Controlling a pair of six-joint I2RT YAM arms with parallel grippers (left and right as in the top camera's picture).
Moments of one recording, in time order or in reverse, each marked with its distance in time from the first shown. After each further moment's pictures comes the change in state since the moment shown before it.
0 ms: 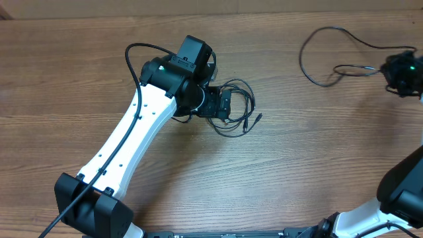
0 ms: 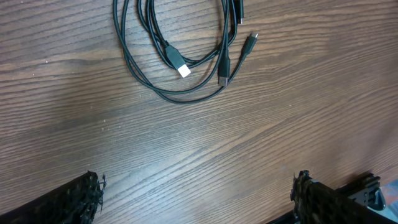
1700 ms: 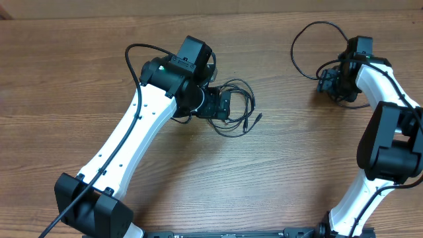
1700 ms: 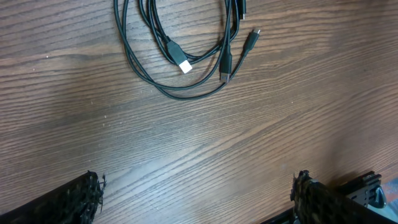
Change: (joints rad) left arm 0.000 0.000 0.000 -0.013 0.000 0.000; right arm 0.314 0.280 -0.007 -0.055 0.296 -0.399
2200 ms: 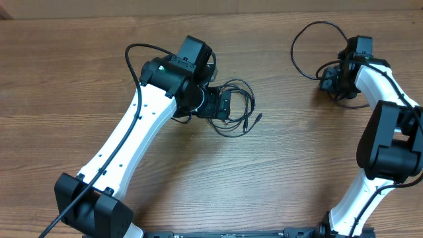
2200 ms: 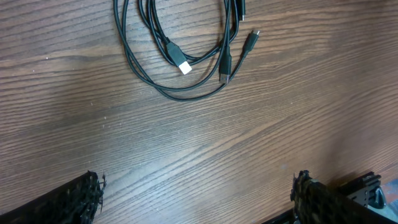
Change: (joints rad) left arm 0.000 0.000 0.000 0.003 0.000 0.000; right arm 0.000 0.008 -0.010 0.067 0.011 -0.015
